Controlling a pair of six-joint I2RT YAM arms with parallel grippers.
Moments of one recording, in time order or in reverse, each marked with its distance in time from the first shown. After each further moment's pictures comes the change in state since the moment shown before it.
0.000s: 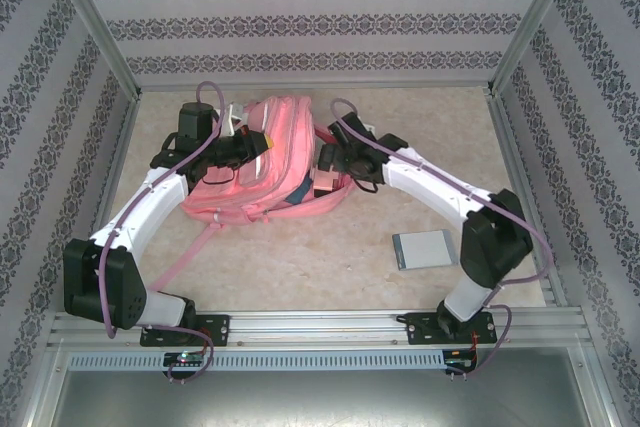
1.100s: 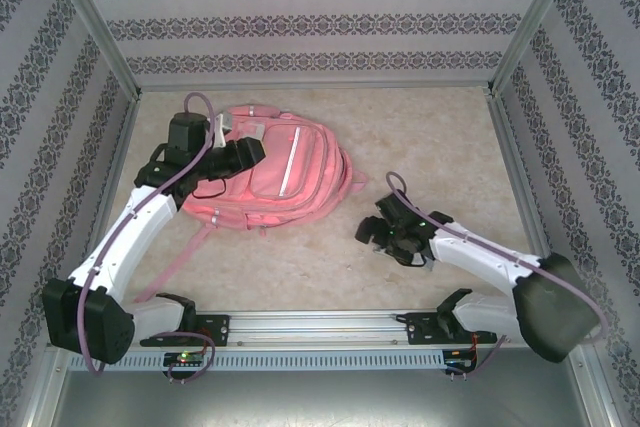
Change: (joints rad) left arm -0.059 -0.184 -0.037 -0.203 -0.175 0.031; right arm 0.007 -0.385 -0.739 0.257 -0.298 0.257
